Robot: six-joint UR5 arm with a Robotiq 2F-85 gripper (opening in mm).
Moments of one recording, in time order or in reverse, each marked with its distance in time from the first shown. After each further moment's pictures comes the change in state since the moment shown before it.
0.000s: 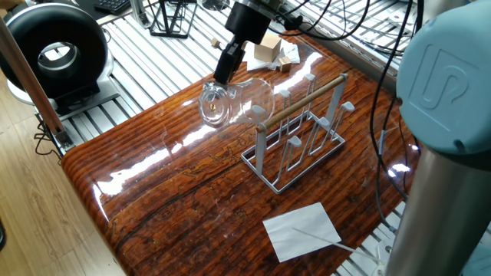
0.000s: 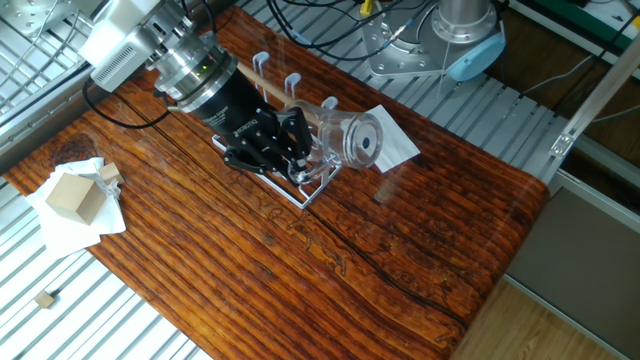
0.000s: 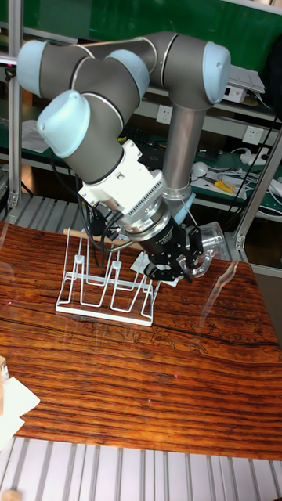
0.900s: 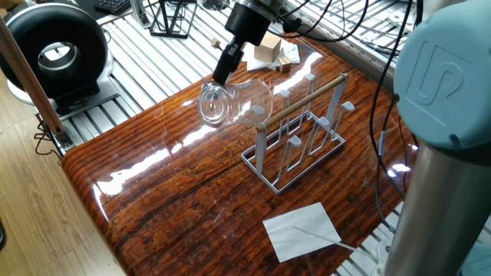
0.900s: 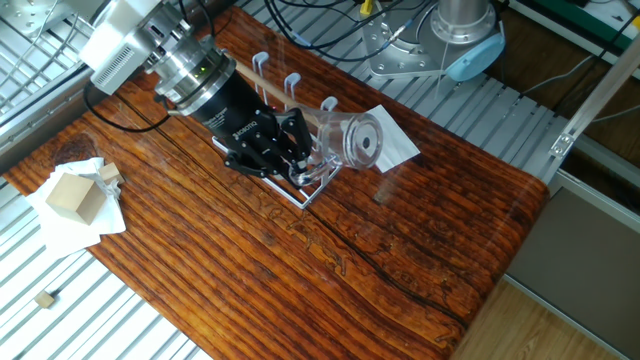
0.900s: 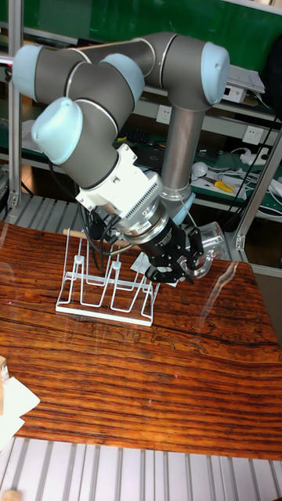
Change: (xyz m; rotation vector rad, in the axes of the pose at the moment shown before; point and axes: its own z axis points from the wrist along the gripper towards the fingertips) arm -0.004 0.004 0.003 -0.046 -0.027 -0.034
